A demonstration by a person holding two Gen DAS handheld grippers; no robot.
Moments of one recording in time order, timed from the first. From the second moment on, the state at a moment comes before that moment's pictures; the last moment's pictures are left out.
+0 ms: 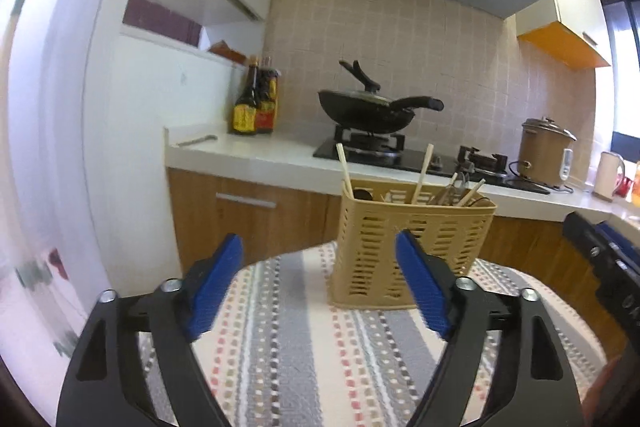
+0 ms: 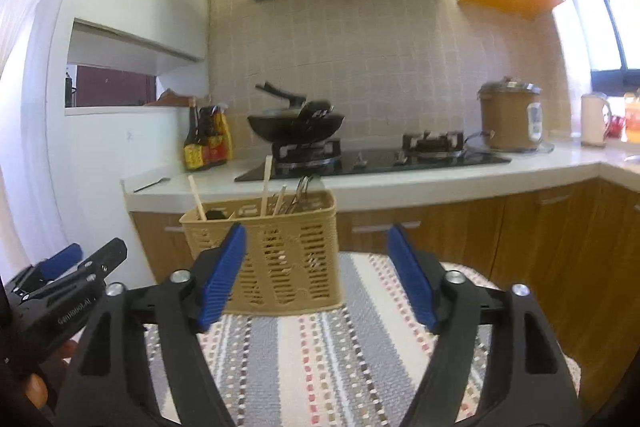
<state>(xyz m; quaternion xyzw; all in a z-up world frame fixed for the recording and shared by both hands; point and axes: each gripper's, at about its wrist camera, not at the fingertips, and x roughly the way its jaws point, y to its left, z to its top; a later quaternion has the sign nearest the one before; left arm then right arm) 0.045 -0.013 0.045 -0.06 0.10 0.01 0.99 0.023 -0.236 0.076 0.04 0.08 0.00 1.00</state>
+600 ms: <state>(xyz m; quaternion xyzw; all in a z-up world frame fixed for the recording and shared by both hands) 0.047 -0.023 0.031 -0.05 0.09 0.03 0.99 0.021 -0.230 0.064 0.01 0.08 -0.02 1.00</state>
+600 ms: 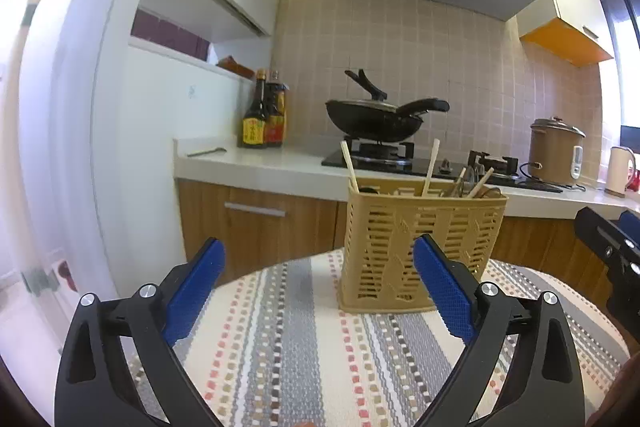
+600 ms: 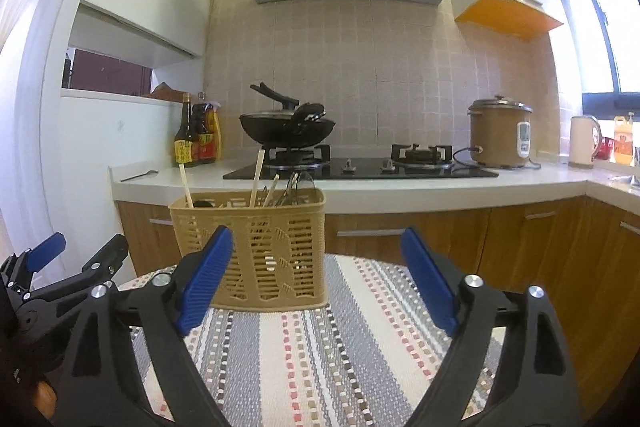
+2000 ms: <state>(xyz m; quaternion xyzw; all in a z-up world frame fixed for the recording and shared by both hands) 0.041 -0.035 0.027 0.01 0.07 0.05 1.00 0.017 -0.226 0.062 -0.01 0.07 -0.03 1.00</state>
